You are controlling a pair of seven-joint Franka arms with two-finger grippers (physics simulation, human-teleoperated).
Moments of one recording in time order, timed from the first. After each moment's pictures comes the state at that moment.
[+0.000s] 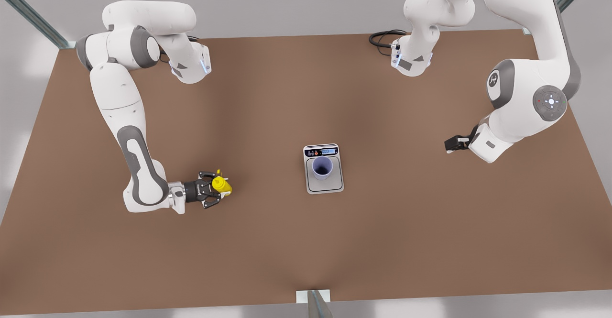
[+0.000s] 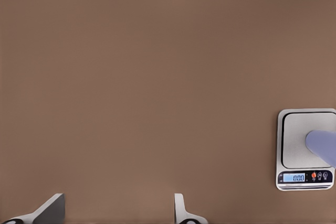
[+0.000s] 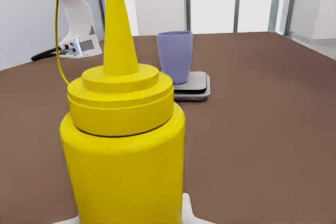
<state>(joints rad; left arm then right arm) -0.20 0.14 0.12 -1.68 -0.06 1.73 -0.10 -0.06 0.81 0.08 -1.66 1.08 1.79 -2.40</state>
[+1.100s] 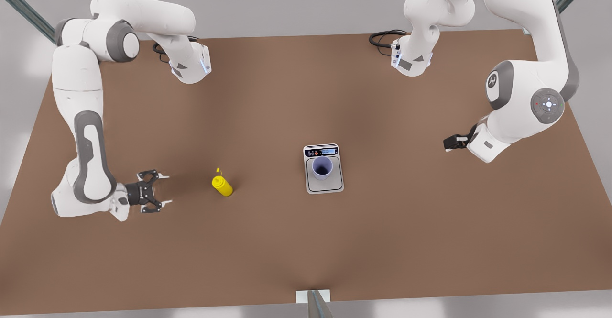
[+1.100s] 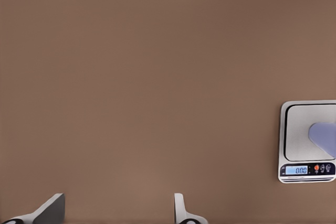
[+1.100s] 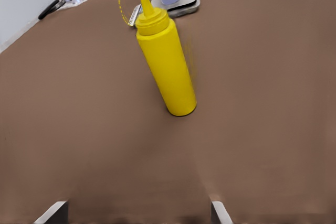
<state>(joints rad) -0.20 0.14 0.13 -1.68 -0.05 1.70 -0.09 -0.22 0.72 0.01 -1.44 0.58 1.67 -1.84</state>
